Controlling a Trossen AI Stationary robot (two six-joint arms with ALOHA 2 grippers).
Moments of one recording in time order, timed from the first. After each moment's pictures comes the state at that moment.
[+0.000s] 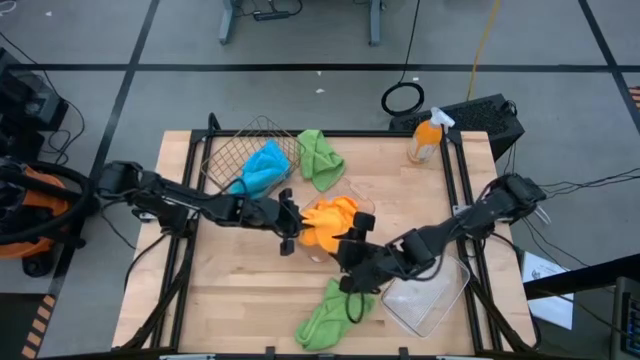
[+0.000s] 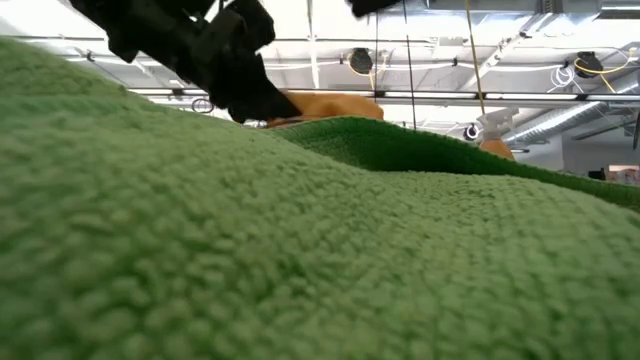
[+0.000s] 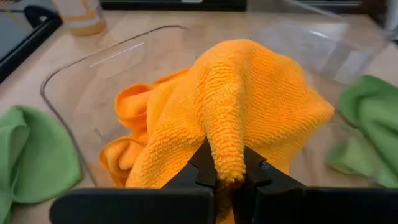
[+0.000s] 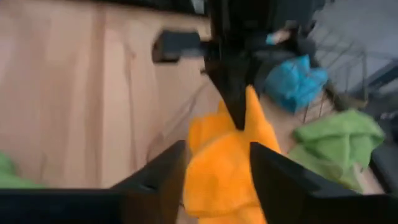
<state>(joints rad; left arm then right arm) -0.11 1.43 0.71 0.23 -0.13 -0.07 0.47 1.69 1.44 -0.59 0.68 0.32</state>
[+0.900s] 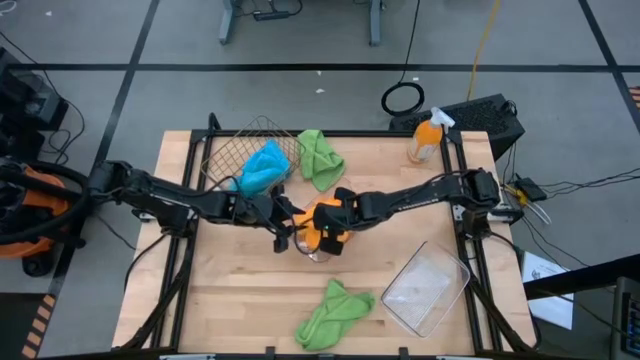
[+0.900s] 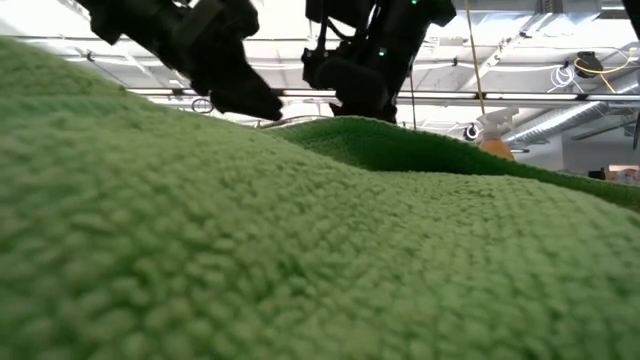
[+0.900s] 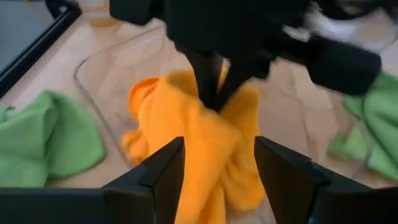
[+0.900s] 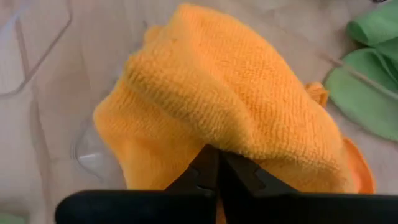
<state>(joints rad) -0.11 1.33 0.71 0.08 -0.18 -0.10 0.08 1.91 1.44 -0.65 0.23 0.30</state>
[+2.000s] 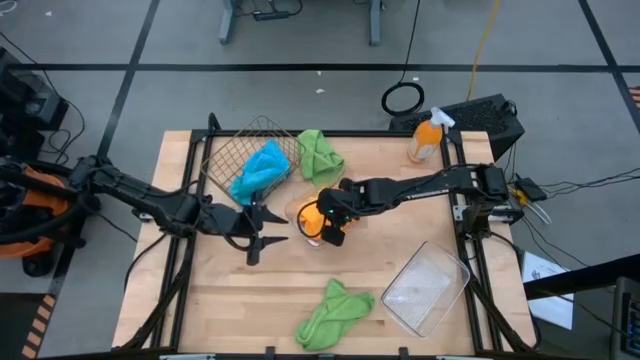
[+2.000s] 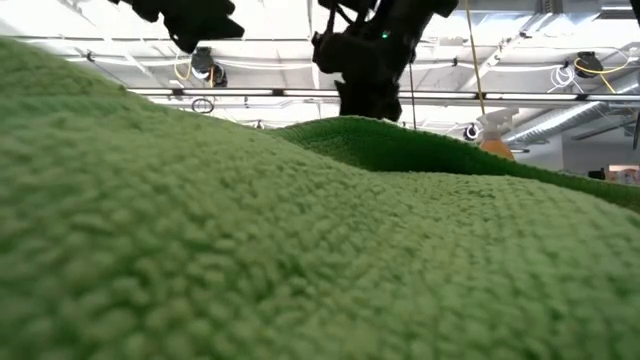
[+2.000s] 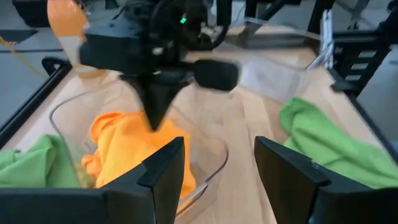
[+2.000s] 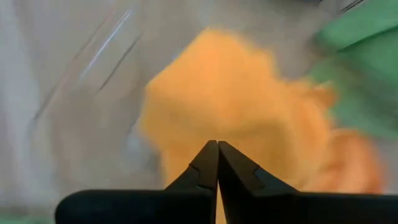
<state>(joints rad) -0.32 1.06 0.71 -0.06 -0.30 -0.10 0.02 1.84 1.44 -0.67 0.16 0.33</state>
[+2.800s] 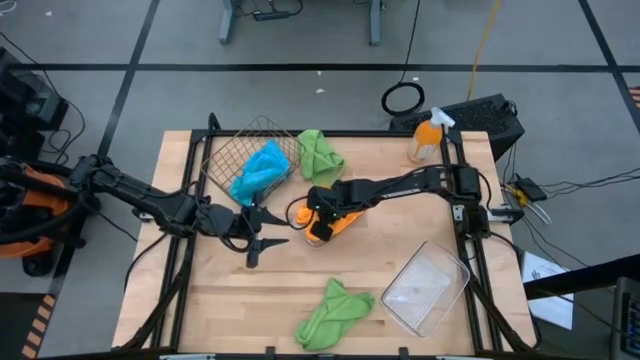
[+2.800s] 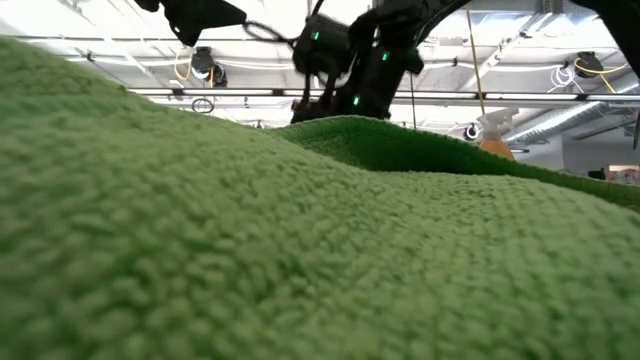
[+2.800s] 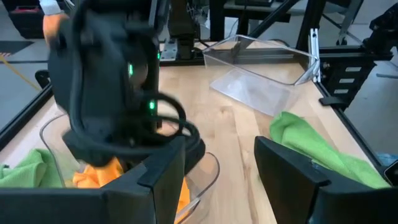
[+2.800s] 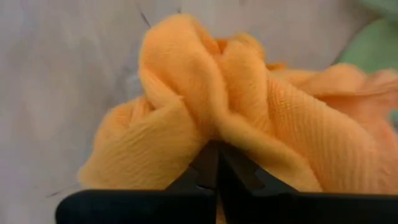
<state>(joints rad) -0.34 1.06 0.71 0.00 -0.30 -0.09 -0.05 2.02 1.44 -0.54 0.10 0.38</state>
